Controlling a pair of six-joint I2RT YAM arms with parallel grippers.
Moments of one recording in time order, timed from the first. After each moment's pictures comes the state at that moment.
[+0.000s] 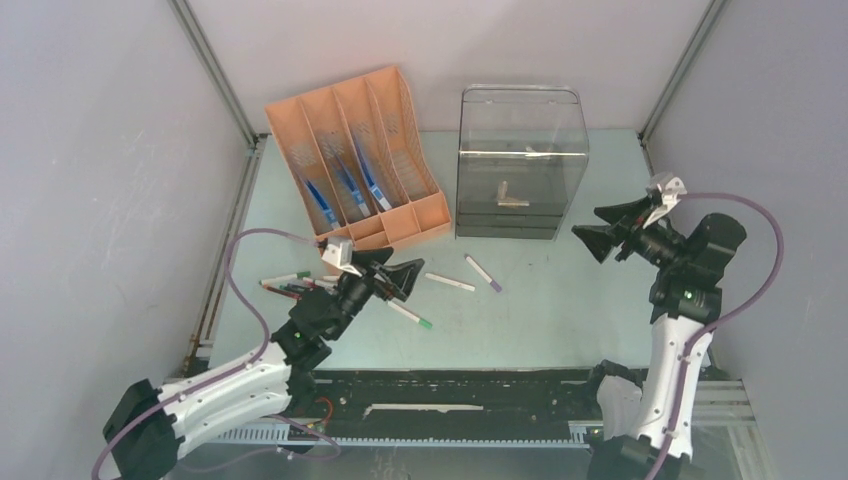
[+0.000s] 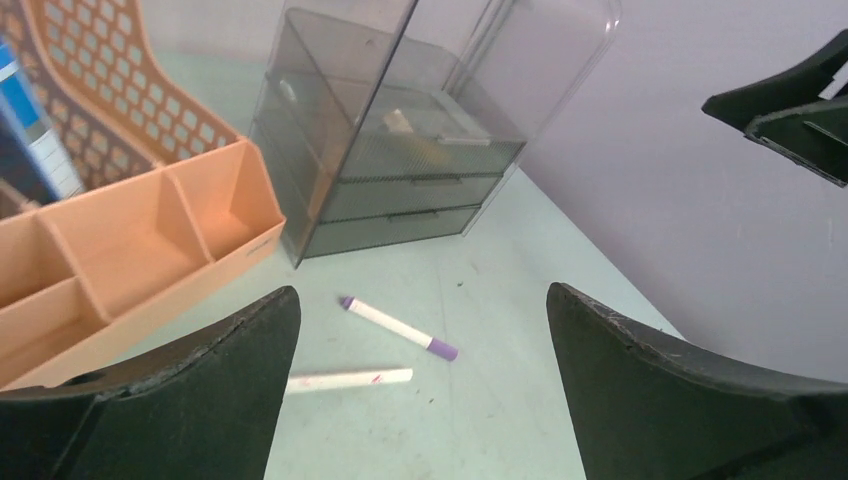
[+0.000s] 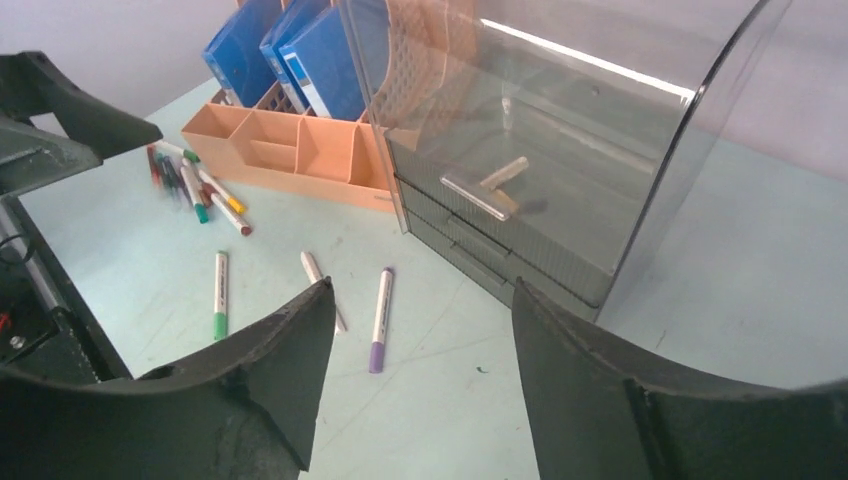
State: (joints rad) left arm -0.85 0.78 0.29 0.64 -0.23 -0.45; right arm -0.44 0.83 0.85 -0.17 -1.18 -0.01
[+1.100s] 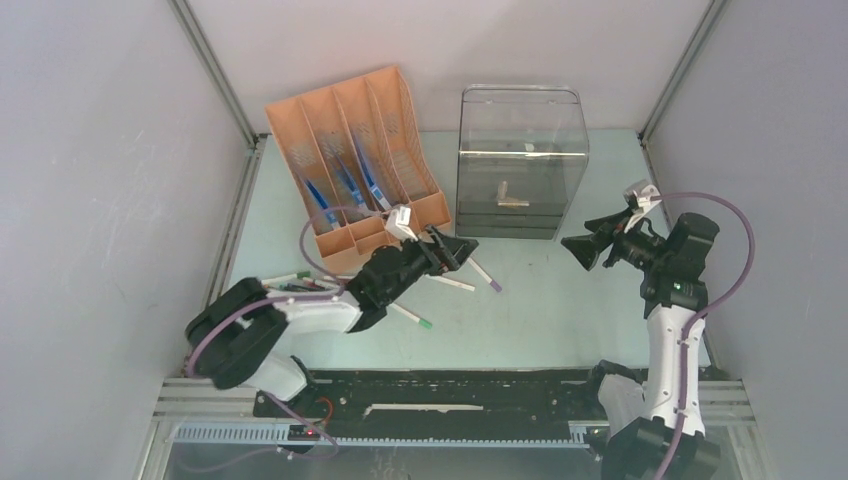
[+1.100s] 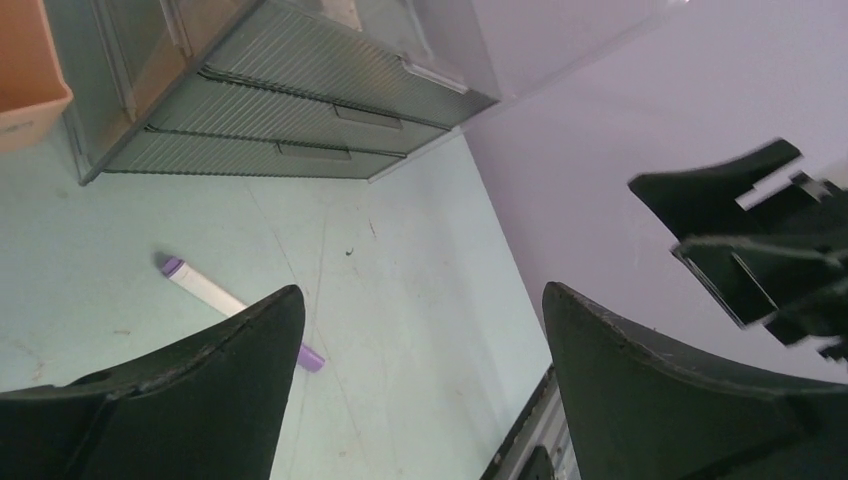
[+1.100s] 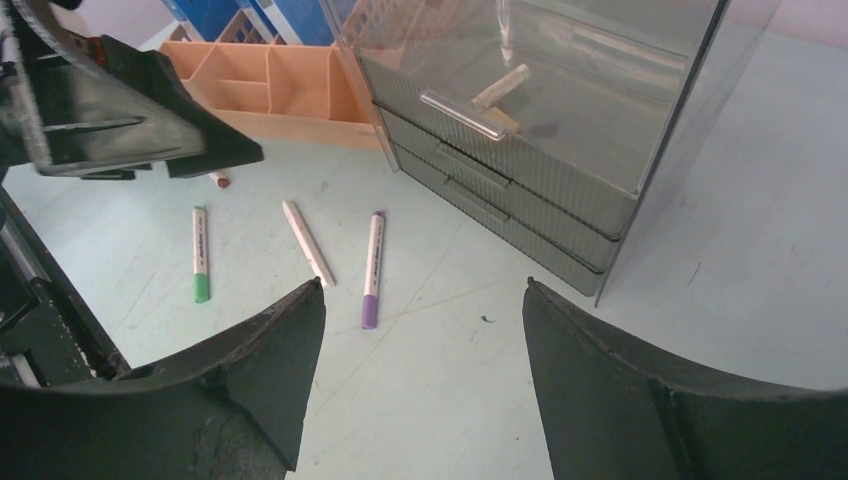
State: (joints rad) left arm -0.85 1.42 0.52 0.86 -0.10 -0.91; right arm -0.38 0.85 0.72 -0.24 -1.09 -0.16
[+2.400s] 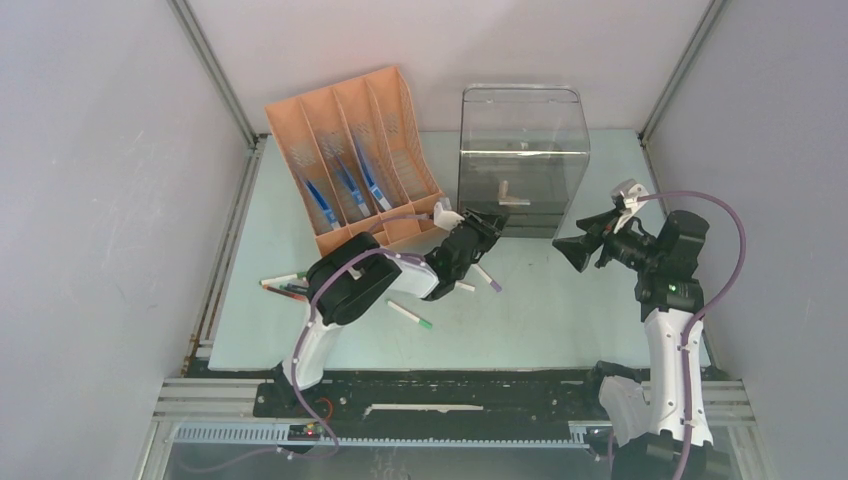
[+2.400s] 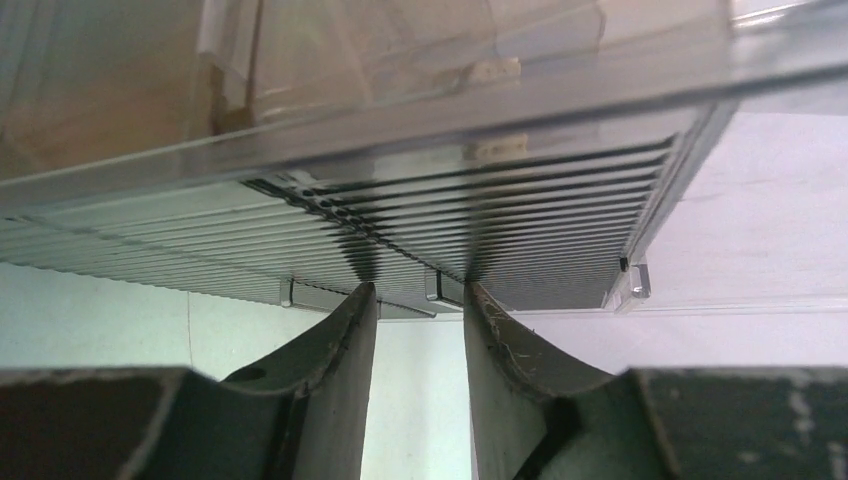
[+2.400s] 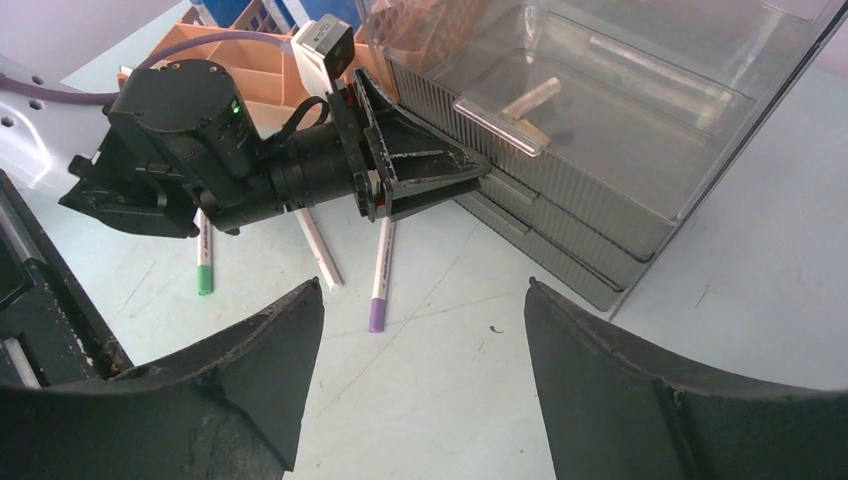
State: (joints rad) left arm -0.90 2.16 1.12 0.89 -0.44 -1.34; right arm -0.27 0.82 0.74 -0.27 -1.02 -0.18
